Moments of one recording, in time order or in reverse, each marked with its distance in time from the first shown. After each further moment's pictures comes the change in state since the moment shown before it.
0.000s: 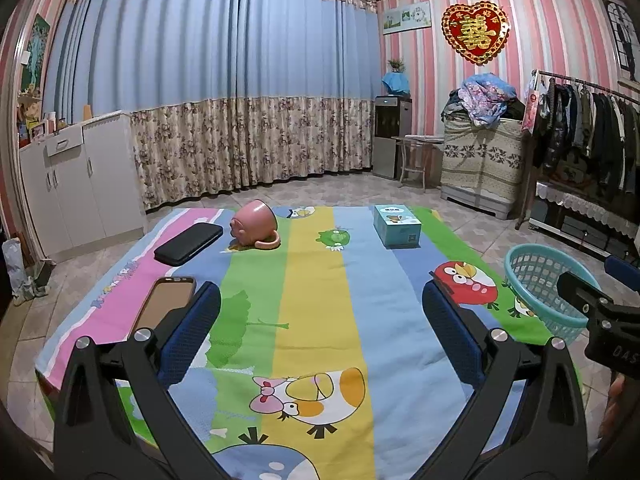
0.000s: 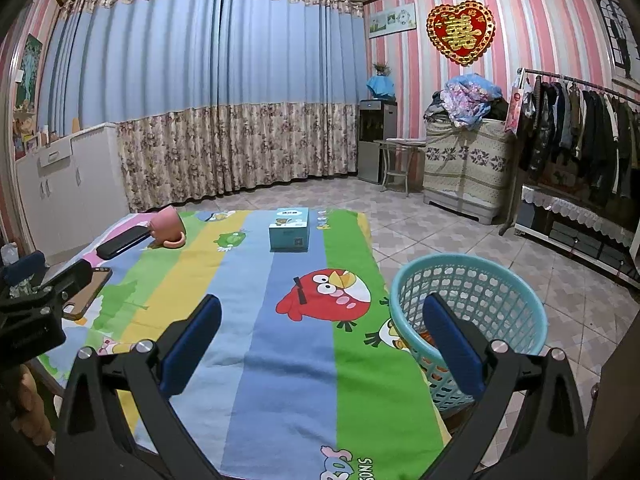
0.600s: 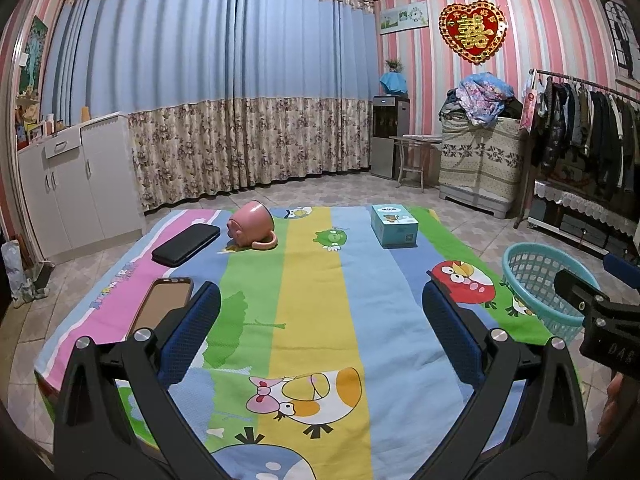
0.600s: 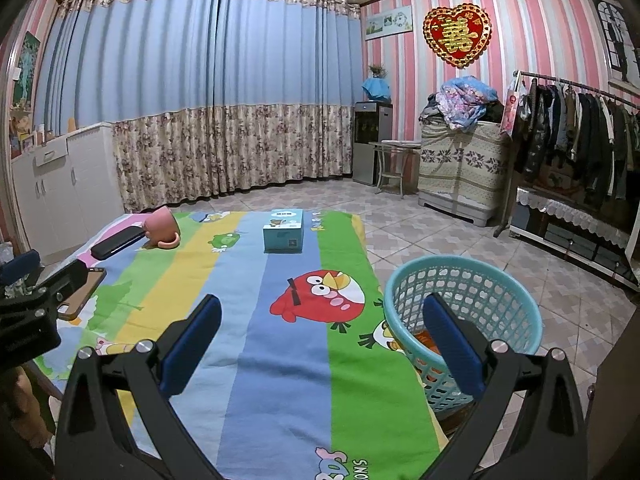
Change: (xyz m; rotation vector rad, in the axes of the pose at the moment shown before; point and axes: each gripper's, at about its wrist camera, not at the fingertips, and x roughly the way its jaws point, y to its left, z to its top) left arm -0.001 0.001 0.004 0.005 0.004 -0.010; right arm 0.003 -0.003 0.000 0.000 -0.004 -0.018
